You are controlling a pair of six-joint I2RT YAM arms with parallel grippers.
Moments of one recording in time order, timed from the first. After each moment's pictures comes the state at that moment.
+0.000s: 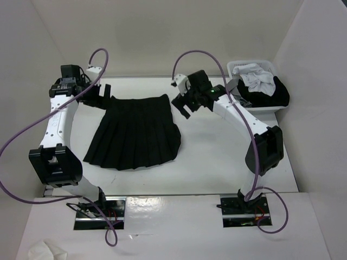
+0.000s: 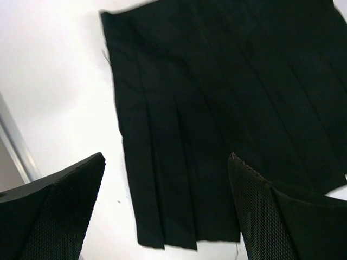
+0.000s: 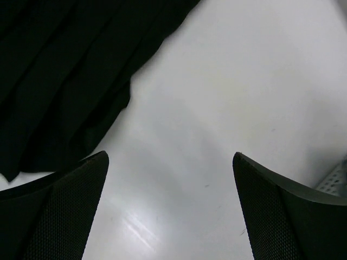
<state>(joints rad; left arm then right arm) 0.16 1.58 1.59 -0.84 0.35 0.33 0.53 1.77 1.66 -0.66 -0.05 -0.37</state>
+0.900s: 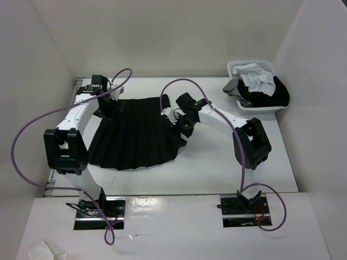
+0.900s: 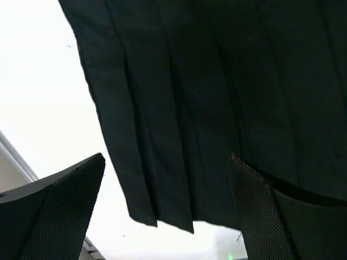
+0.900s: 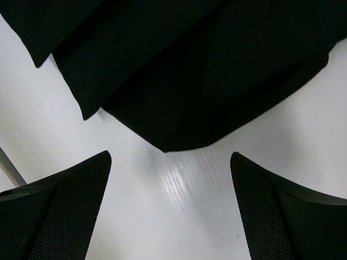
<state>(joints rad) 0.00 1.72 1.49 -0.91 0.05 0.30 0.61 1.88 1.45 -0.79 -0.37 -0.49</state>
